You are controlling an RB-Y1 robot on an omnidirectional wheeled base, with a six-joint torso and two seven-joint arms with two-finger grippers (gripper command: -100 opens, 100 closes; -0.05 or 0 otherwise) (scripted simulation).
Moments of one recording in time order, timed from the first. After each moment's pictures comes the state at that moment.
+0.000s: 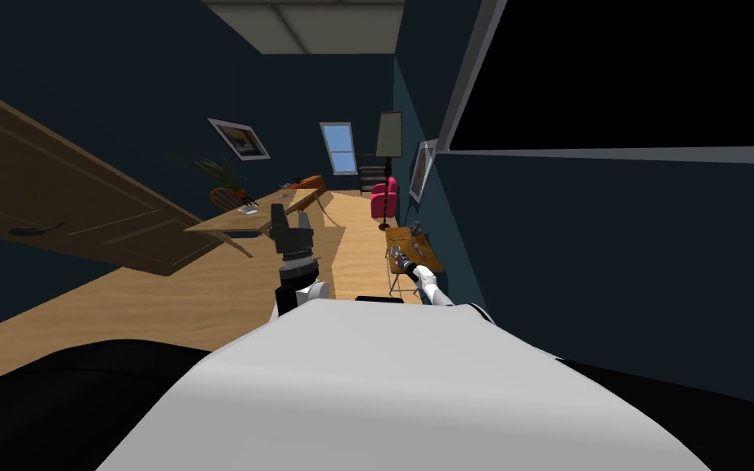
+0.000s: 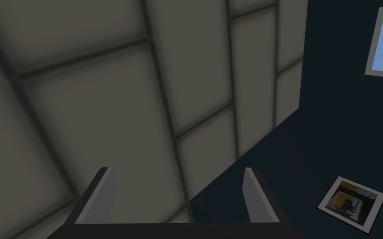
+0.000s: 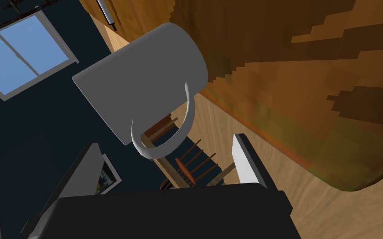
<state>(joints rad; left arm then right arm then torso) 0.53 -0.03 -0.04 -2.39 0.02 -0.54 -0.13 -0.31 -0.12 0.08 -0.71 1.28 -0.32 1.49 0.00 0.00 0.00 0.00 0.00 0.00</state>
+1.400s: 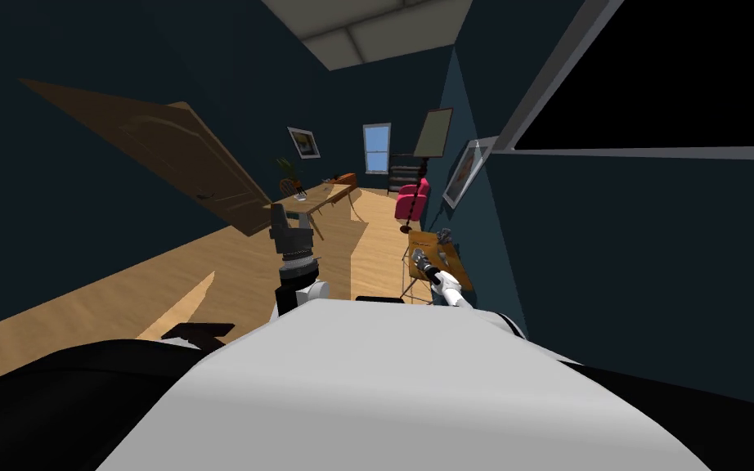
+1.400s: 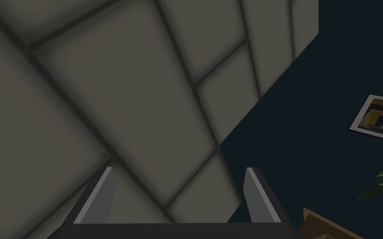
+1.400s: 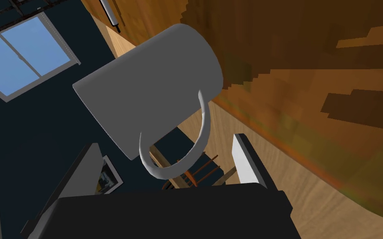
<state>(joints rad) 0.53 -0.03 -0.04 -2.39 0.02 -0.54 -0.13 -0.28 -0.26 -0.18 -0.61 1.13 -0.39 1.62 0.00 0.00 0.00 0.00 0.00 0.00</state>
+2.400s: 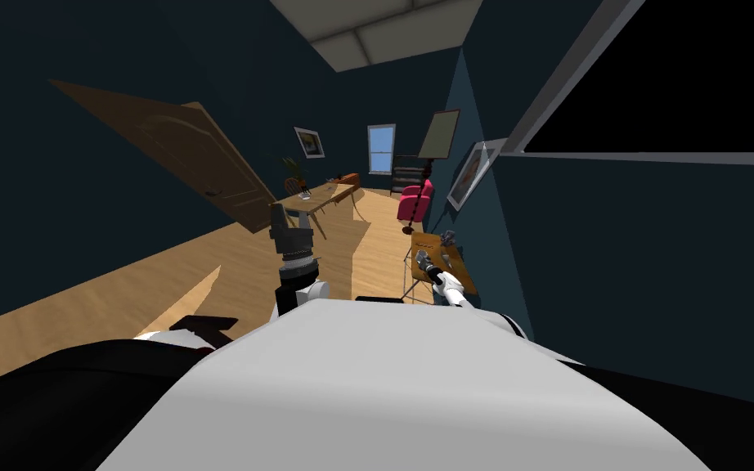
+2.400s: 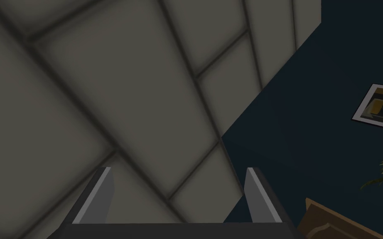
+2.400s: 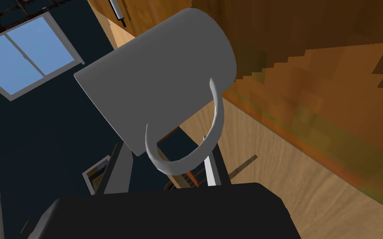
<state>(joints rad) 0.53 -0.03 -0.04 -2.39 0.02 -0.54 -0.13 -0.29 -0.26 -0.23 -0.59 1.10 -0.40 1.66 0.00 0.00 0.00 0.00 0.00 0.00</state>
